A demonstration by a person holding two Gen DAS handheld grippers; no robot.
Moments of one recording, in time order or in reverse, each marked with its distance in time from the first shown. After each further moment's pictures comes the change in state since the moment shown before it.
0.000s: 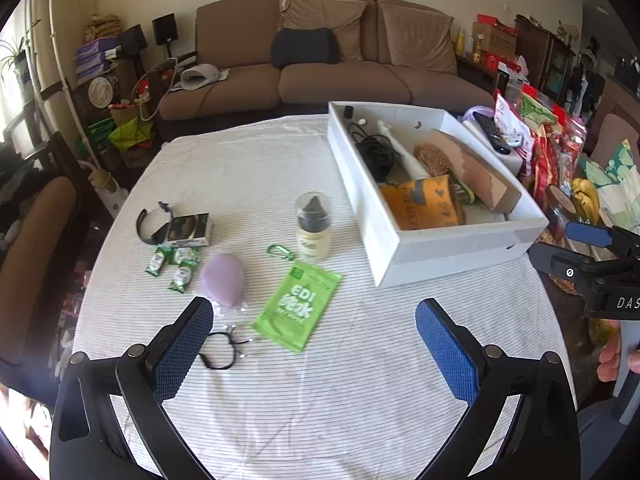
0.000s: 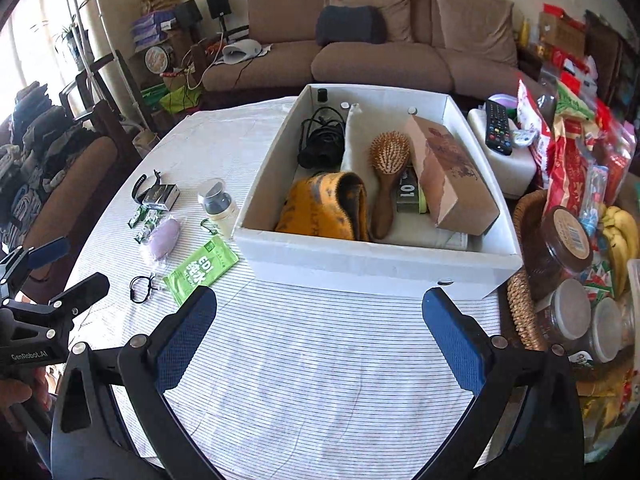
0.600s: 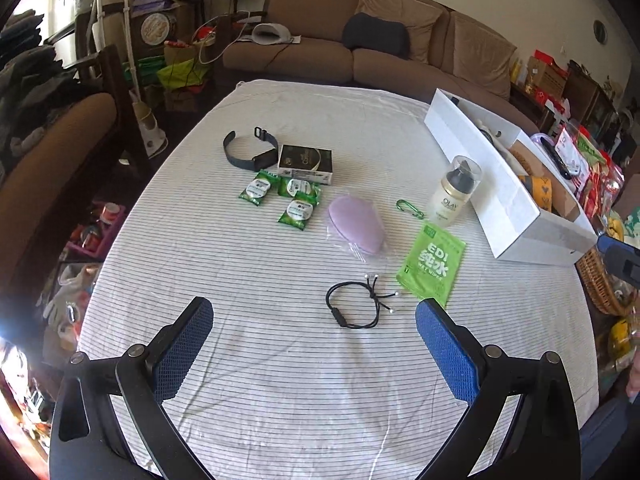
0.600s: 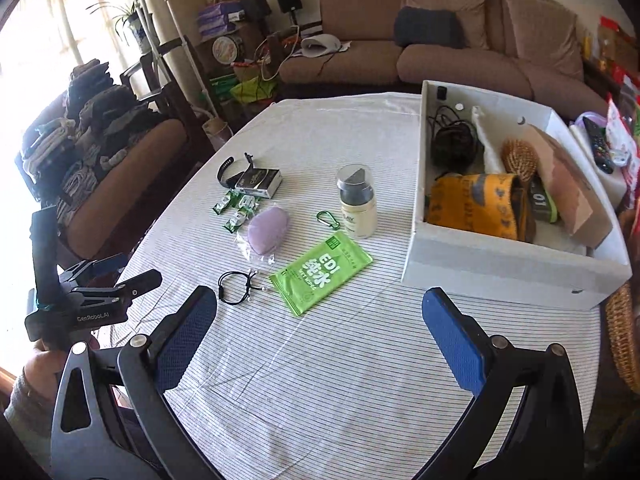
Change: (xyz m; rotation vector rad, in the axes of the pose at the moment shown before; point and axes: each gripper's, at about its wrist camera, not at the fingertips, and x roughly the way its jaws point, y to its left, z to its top) left arm 0.050 0.161 -0.071 -0.211 0.041 -0.024; right arm 0.032 0.123 -0.016 -0.092 -0.017 0.208
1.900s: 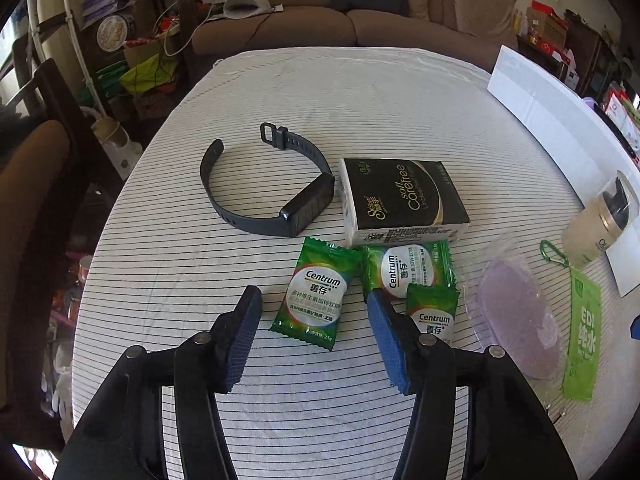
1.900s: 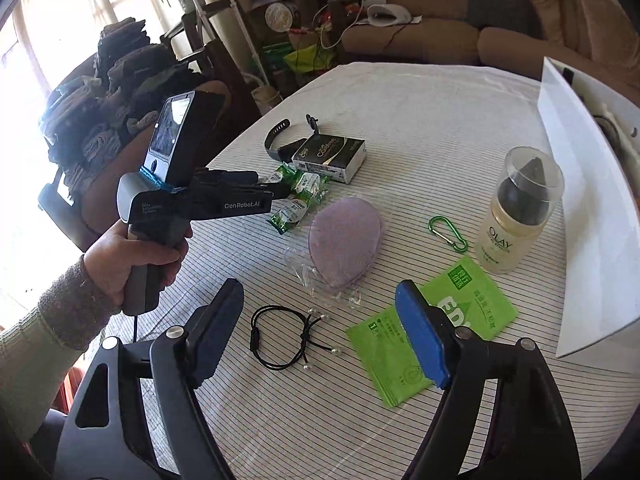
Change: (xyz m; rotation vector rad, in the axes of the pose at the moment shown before) left arm 0.187 0.062 0.094 0.151 0.084 0.041; right arm 0.157 0.063 0.017 -0.100 0.067 0.158
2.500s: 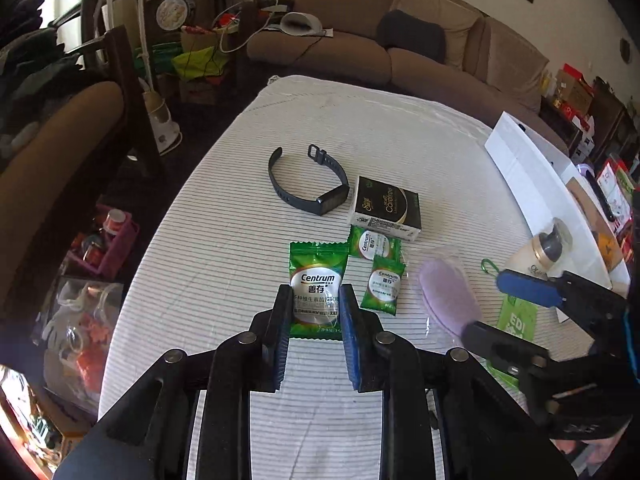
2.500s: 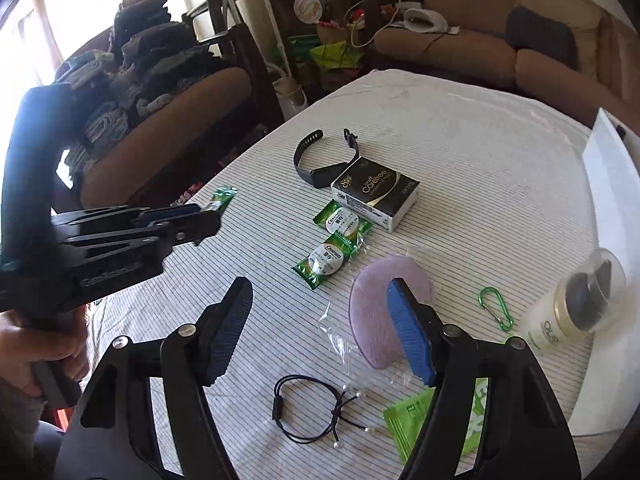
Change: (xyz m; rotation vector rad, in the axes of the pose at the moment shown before) left arm -0.115 0.015 -0.040 -0.242 -0.072 -0.008; right arm 0.058 0.042 0.053 -0.130 0.049 -0.009
